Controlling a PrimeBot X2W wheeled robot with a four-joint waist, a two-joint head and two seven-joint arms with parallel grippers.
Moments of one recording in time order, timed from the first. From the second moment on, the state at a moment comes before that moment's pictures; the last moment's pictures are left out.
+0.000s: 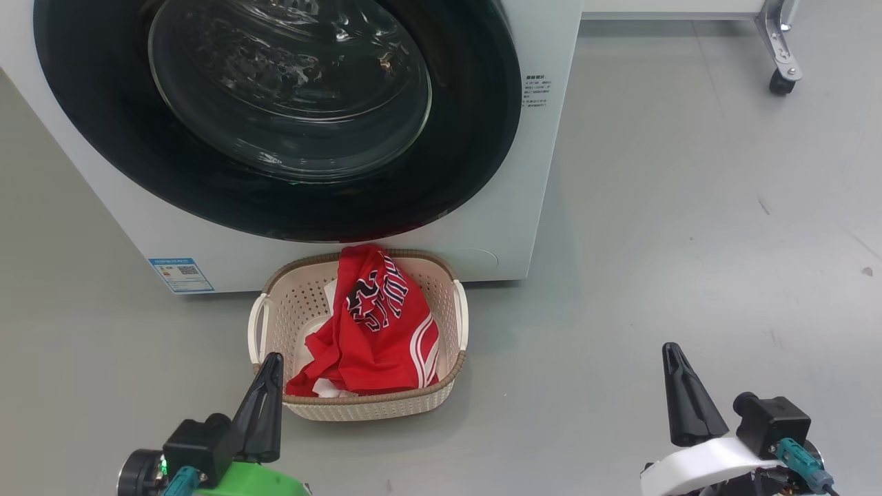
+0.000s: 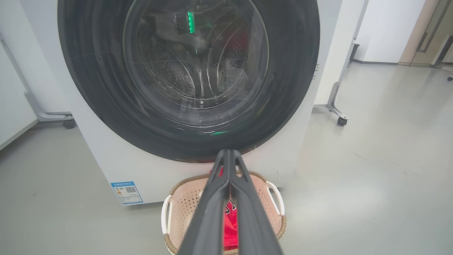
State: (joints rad) left arm 0.03 0.09 -0.28 0.13 -0.34 0.05 -0.24; right arm 0.10 -0.05 0.20 0.14 0.36 -0.05 -0.24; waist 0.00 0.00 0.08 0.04
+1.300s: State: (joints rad) left arm 0.03 0.08 -0.17 0.15 -0.87 -0.01 -0.12; right arm 0.08 -0.06 0.10 0.15 0.89 0.00 -0.14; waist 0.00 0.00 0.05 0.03
